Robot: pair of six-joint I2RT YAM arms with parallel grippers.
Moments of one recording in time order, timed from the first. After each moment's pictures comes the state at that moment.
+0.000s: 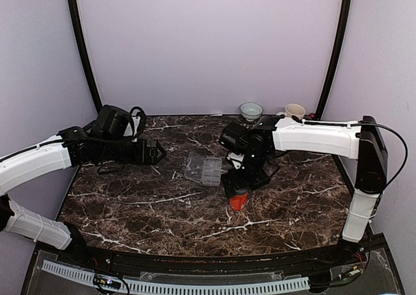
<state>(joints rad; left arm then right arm) -0.69 1.20 1.00 -0.53 -0.05 -0.50 0.95 1.84 1.50 -1.08 -0.05 0.52</state>
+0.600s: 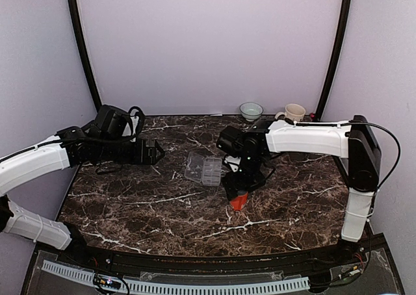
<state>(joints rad) -0.69 1.19 1.00 -0.54 -0.06 -0.50 0.93 1.91 1.51 -1.07 -0.05 0.47</state>
